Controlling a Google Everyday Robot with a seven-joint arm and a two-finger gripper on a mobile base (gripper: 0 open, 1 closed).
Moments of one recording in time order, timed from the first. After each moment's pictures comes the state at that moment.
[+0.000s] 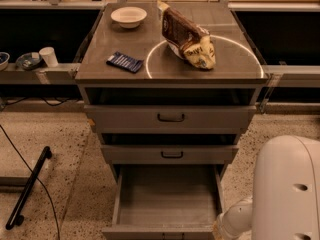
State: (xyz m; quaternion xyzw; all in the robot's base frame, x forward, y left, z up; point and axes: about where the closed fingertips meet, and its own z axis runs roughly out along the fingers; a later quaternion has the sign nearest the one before) arm 0.376 -0.246 0.235 -0.79 0.61 0.05 0.07
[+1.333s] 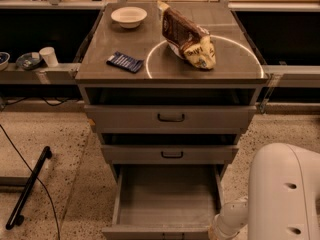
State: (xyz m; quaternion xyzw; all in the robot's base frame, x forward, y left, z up) arm 0.376 -0.235 0.193 -0.78 0.62 0.08 0.05
